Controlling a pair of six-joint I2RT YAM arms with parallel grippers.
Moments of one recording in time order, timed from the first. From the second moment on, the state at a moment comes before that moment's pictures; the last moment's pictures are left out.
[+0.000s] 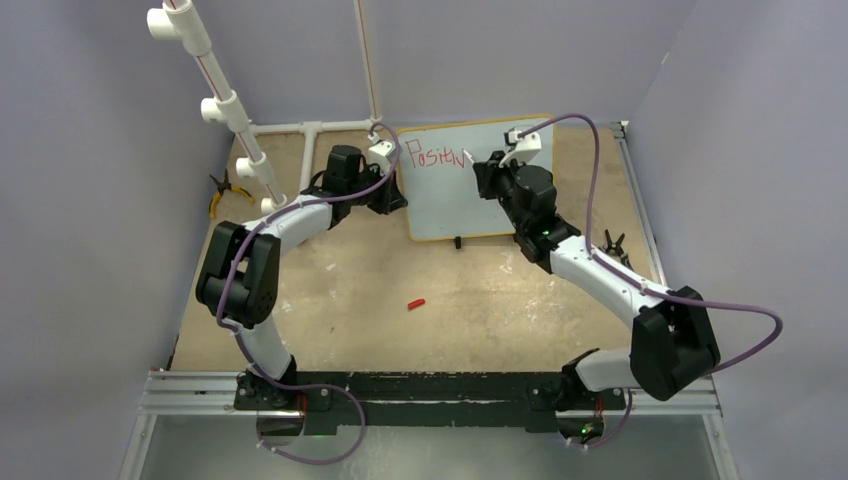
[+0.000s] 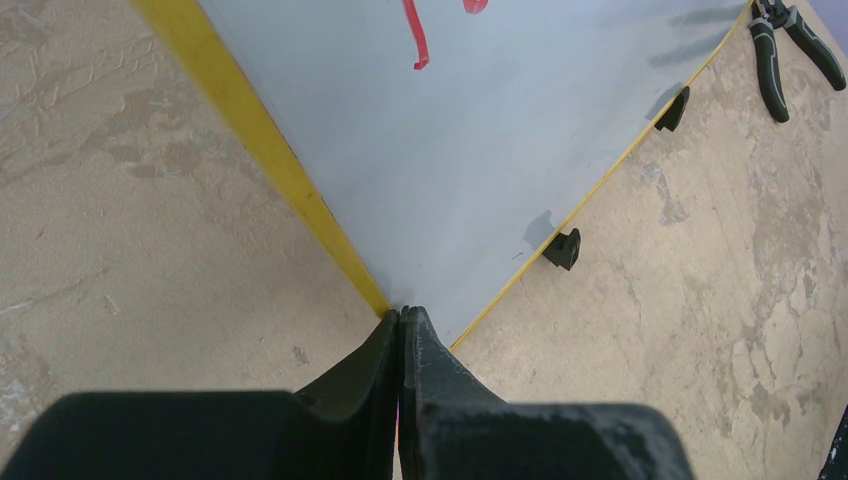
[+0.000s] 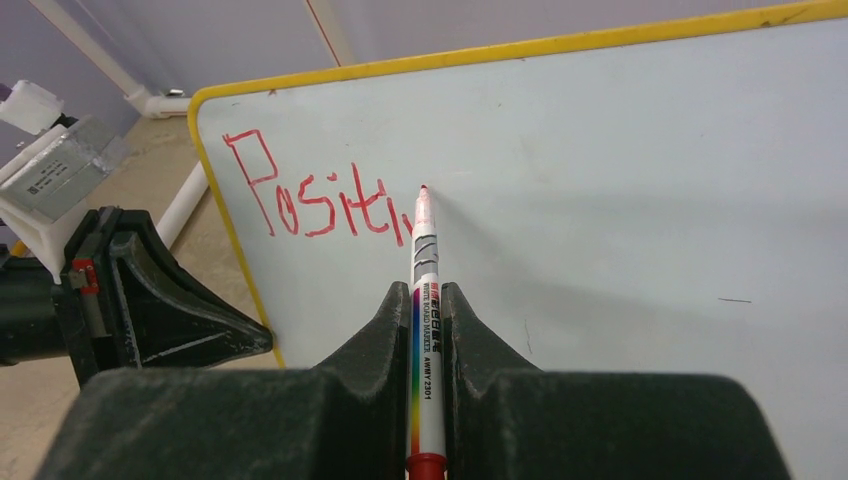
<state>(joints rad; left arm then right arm) -0.34 1.77 1.16 0.04 0.52 -0.07 0.50 1.37 0.92 0.37 0.19 0.25</state>
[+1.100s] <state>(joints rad) -0.34 1.77 1.16 0.04 0.52 -0.07 0.49 1.38 0.91 0.36 0.25 0.26</state>
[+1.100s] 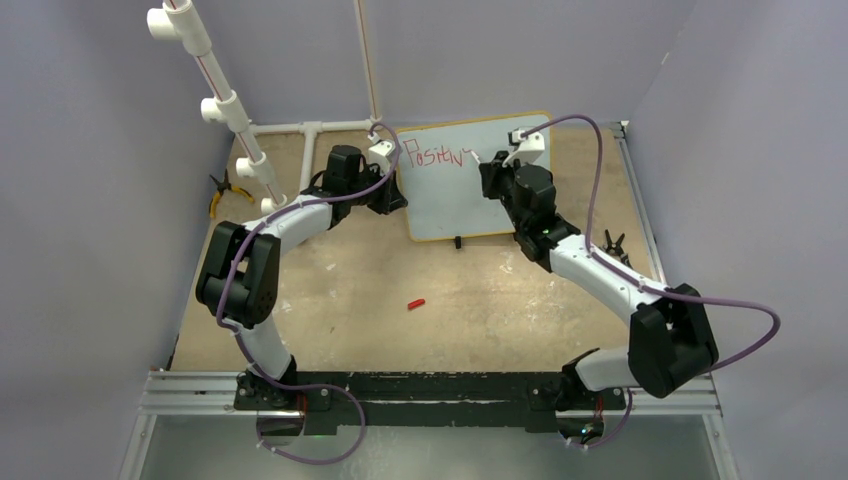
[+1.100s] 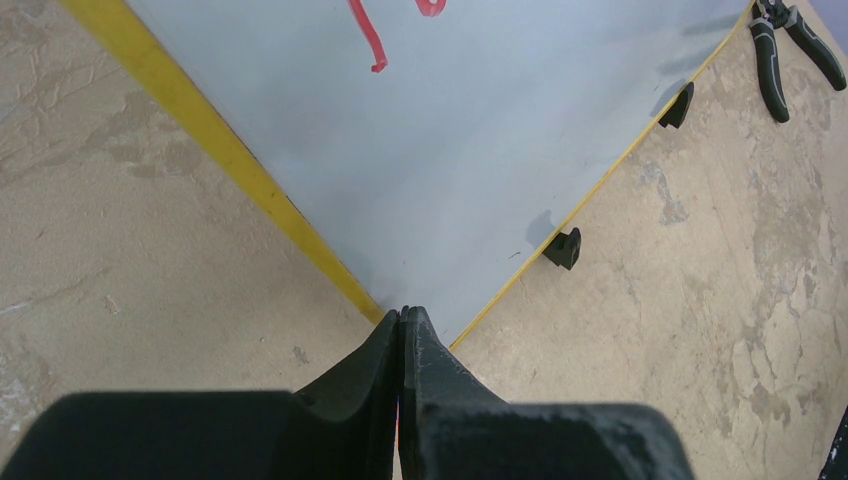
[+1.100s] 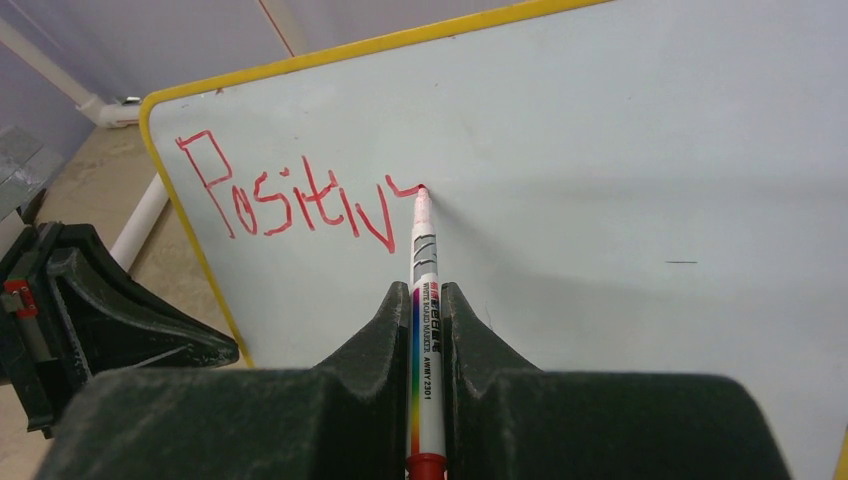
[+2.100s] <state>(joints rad) -0.34 1.77 1.16 0.04 0.53 -0.07 0.47 1.36 0.92 0.38 0.22 0.24</state>
